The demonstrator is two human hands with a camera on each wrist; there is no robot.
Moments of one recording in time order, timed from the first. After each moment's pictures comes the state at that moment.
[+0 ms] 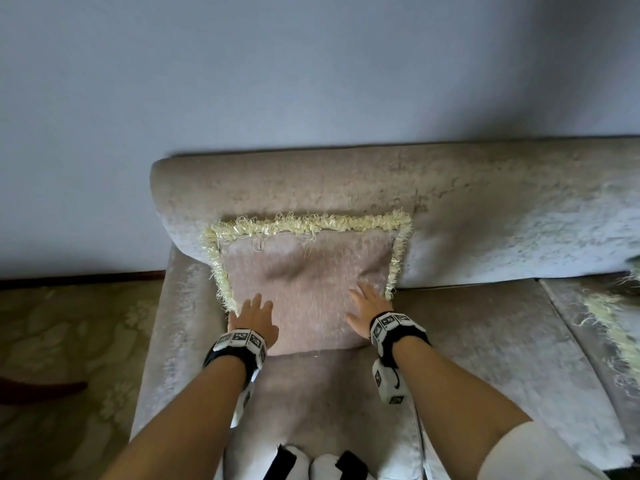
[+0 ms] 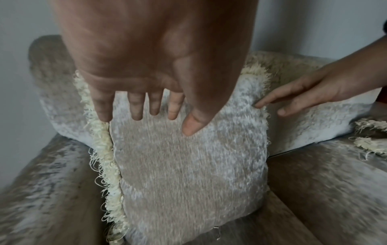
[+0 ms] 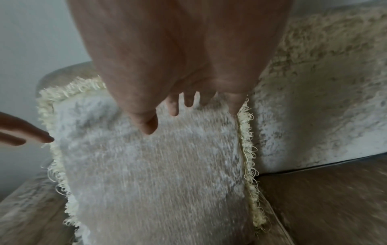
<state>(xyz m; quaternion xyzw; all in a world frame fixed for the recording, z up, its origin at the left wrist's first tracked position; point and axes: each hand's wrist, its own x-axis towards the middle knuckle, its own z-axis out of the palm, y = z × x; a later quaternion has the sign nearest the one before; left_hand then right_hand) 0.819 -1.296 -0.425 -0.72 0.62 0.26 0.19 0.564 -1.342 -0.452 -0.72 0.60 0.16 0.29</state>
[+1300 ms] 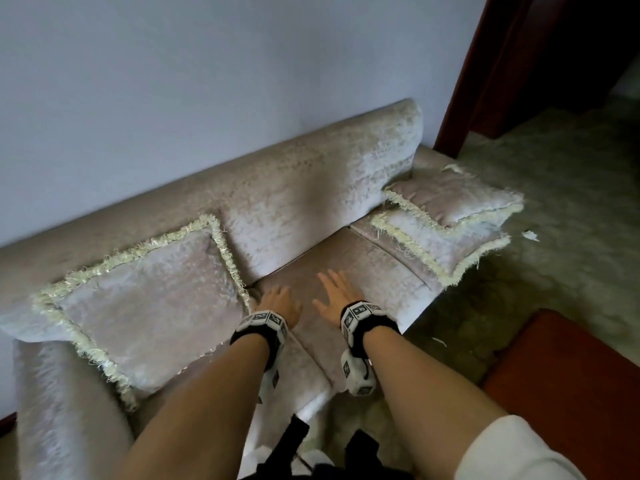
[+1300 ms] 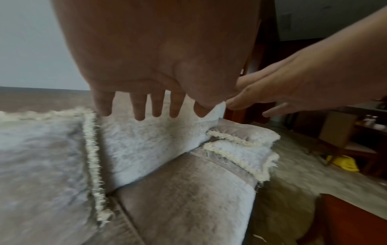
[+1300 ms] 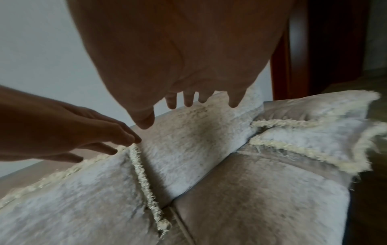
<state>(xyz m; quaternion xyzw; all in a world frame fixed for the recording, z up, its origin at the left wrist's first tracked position) 0.490 -1.067 -0.298 -0.51 0.84 0.19 0.10 0.346 -0.998 -0.297 -0.55 0.79 -0.06 0.26</state>
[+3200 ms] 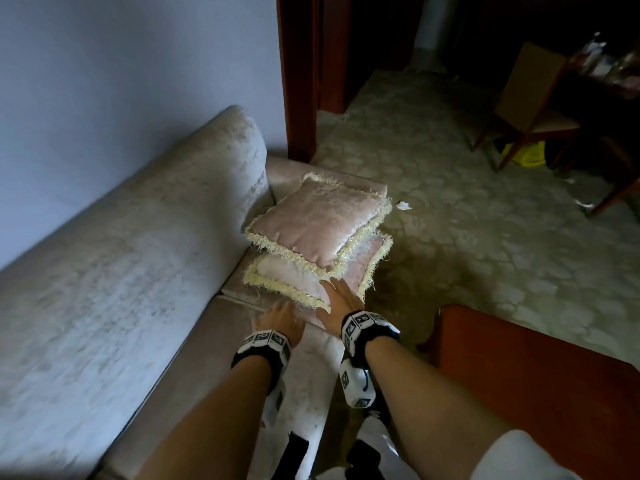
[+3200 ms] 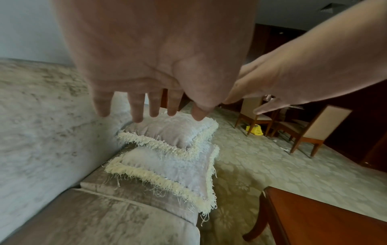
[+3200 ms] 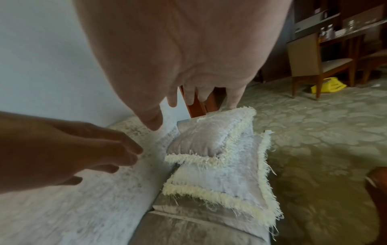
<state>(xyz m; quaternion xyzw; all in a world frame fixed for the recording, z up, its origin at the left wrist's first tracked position) 0.001 -1.176 -0.340 -0.31 0.92 0.18 0.18 -0.095 -1.051 -0.332 -0.31 0.90 -0.19 0.25</state>
